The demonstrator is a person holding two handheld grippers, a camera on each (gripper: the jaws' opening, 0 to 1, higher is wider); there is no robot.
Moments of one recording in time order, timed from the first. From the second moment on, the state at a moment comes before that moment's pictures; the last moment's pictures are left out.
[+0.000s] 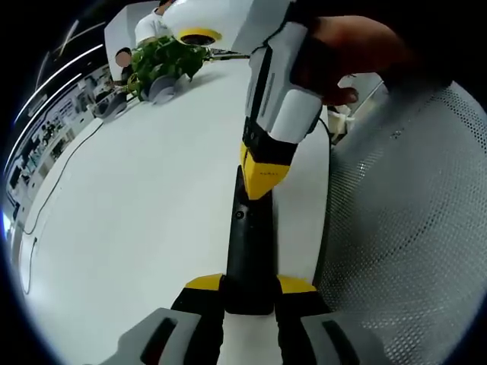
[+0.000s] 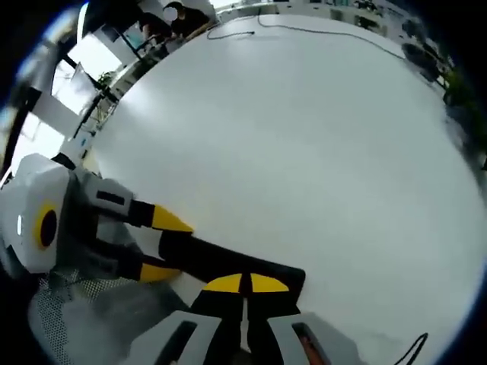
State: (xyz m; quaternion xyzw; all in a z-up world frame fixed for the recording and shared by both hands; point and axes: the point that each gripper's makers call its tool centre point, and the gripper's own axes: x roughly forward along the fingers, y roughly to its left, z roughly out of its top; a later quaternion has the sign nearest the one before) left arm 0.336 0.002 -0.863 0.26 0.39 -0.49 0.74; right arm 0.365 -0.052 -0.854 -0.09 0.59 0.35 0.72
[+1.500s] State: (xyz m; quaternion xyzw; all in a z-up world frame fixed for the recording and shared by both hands) left arm 0.336 0.002 -0.863 0.26 0.40 -0.49 0.73; right arm 0.367 -0.038 -0.842 -0.03 0.71 0.33 0.62
